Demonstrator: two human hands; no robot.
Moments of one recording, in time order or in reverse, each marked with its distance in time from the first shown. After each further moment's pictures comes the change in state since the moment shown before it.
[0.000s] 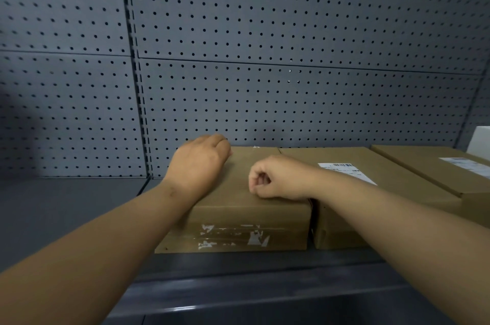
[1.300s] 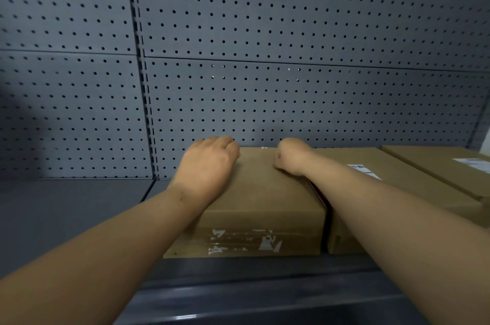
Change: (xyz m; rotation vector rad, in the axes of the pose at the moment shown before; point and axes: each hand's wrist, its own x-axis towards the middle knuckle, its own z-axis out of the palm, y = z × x) left_hand 0.001 0.000 0.006 0.043 0.045 -0.028; right_hand 0.060 0.025 -0.001 -0.054 0.129 0.352
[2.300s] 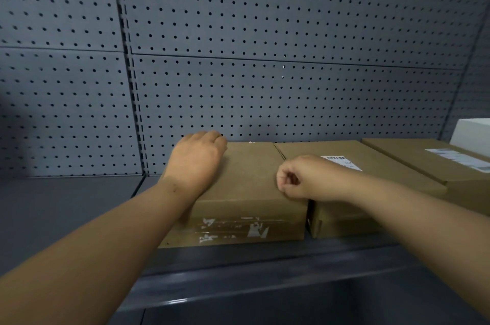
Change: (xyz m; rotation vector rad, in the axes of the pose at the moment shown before) left_hand 0.000 0.002 -0.008 0.055 -0.124 -0.001; right_hand -0.094 0.030 -0.016 -0.026 -0.065 -0.320
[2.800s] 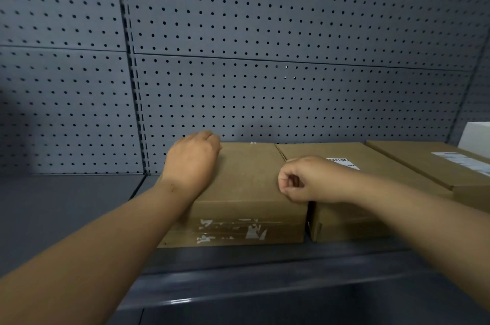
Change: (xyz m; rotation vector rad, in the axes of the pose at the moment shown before) left_hand -0.001 0.003 -0.001 -0.024 -0.069 -0.200; right_hand 0.002 0.010 -0.001 -0.056 0.011 -0.117
